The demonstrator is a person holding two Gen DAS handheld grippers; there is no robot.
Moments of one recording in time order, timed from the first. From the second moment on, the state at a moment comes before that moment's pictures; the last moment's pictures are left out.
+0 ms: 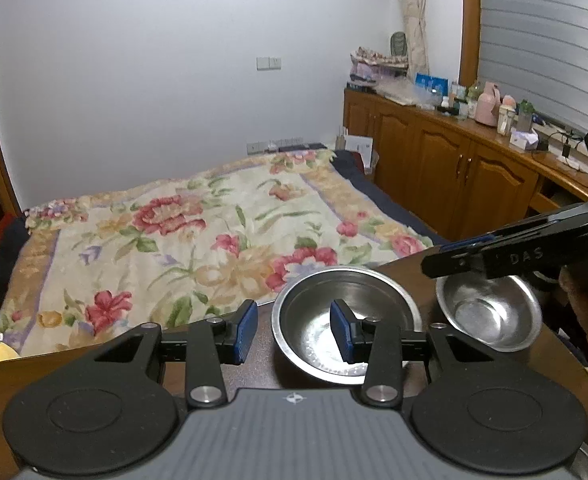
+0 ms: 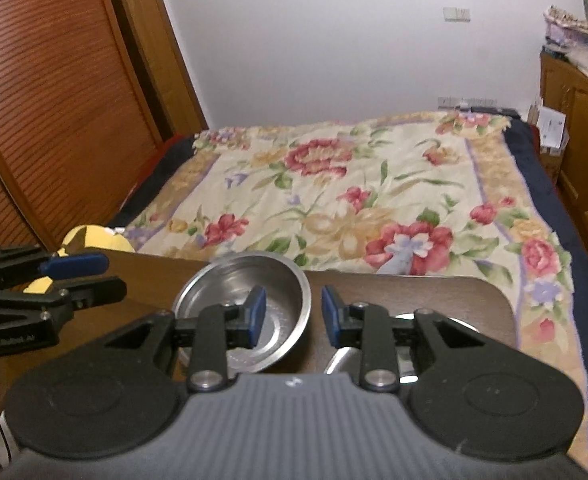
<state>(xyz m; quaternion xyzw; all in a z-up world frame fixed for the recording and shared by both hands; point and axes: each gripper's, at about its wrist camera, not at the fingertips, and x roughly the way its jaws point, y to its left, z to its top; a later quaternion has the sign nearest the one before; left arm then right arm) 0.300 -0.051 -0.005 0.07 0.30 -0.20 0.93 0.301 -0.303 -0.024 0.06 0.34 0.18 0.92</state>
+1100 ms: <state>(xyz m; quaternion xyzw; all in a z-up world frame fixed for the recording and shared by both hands) 0.348 -0.056 -0.059 0.04 0.39 -0.20 0.90 0.341 -0.277 -0.063 0.06 0.41 0.21 0.89</state>
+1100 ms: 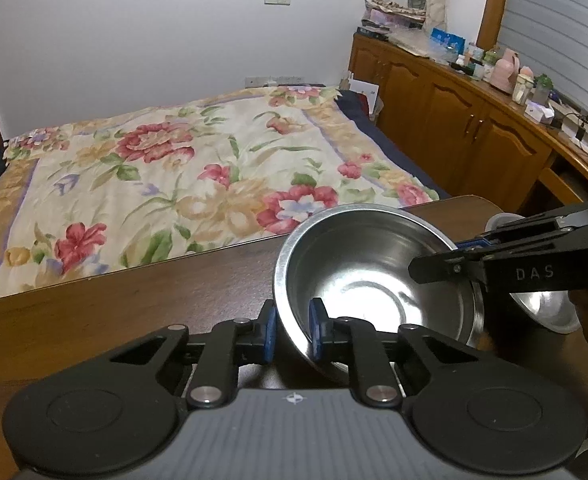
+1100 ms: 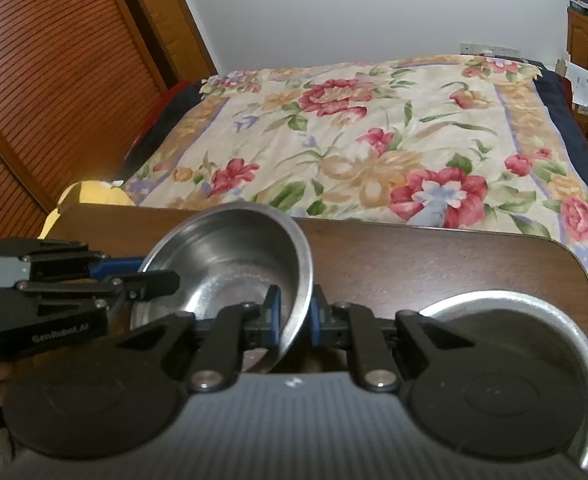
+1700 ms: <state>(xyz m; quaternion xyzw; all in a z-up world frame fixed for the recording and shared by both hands) 0.288 -0.053 0.012 0.03 0.31 -0.22 0.92 0.294 -0.289 -0.007 0.07 0.34 0.18 0.92</state>
